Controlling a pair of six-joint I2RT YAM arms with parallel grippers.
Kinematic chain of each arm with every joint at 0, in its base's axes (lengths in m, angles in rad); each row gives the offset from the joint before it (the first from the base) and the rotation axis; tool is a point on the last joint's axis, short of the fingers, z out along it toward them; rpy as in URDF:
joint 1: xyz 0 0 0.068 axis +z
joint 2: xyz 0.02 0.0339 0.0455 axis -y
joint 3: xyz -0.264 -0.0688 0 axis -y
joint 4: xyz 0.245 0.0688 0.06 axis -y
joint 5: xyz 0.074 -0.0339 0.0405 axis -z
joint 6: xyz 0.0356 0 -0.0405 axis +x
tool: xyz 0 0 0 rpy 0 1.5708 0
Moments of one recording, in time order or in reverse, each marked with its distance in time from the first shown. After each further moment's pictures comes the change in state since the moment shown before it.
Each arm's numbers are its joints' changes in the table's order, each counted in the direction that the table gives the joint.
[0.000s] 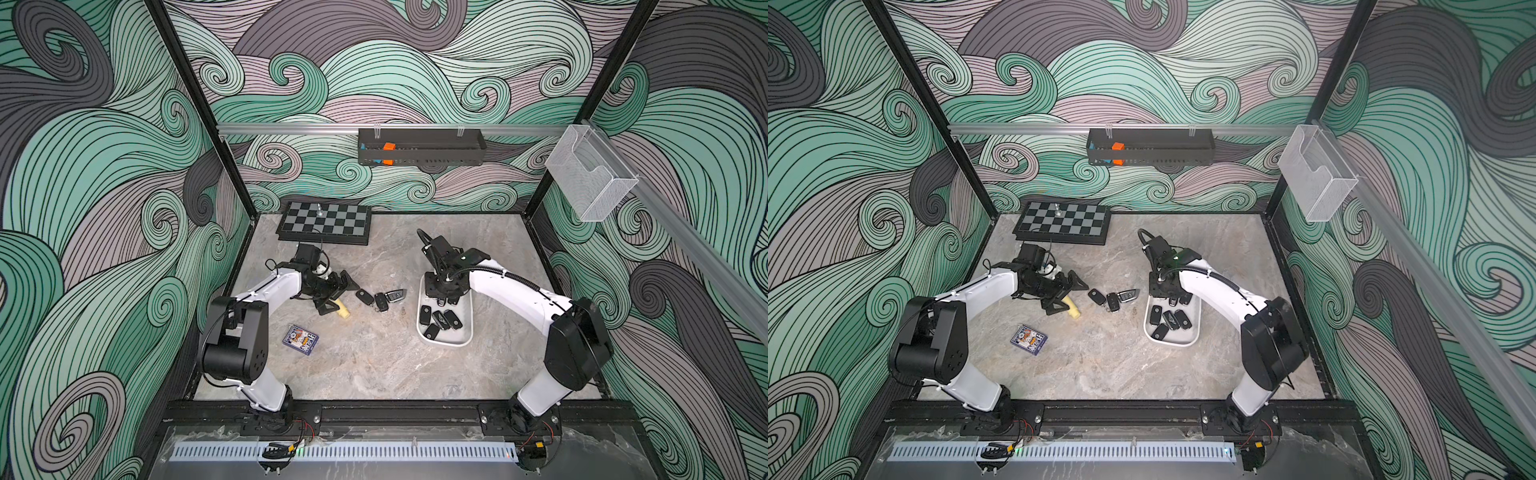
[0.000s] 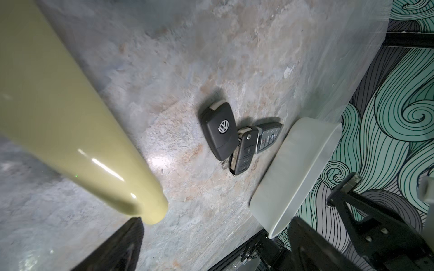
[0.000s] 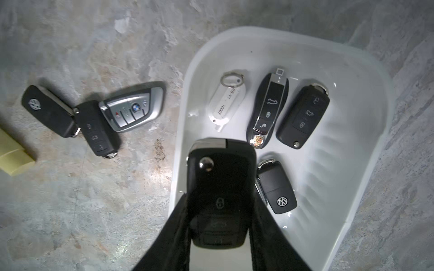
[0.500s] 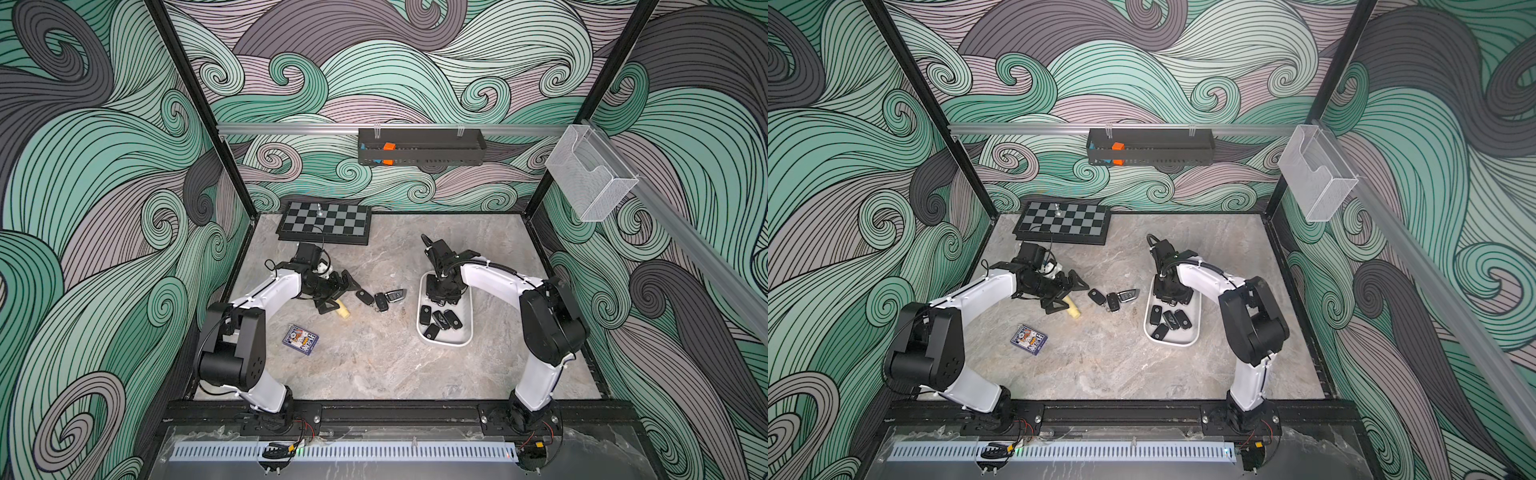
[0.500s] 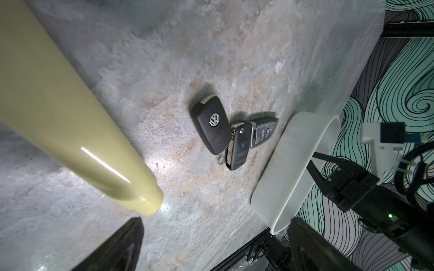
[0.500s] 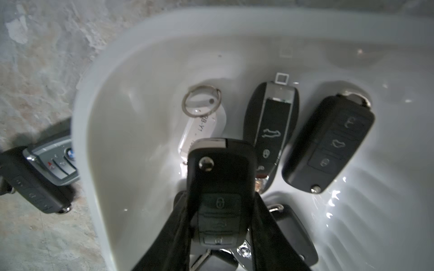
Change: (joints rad) left arm -0.013 0.071 0.000 -0.026 -0.034 0.029; right arm -0.085 -0.198 0.002 0.116 -0.095 0.022
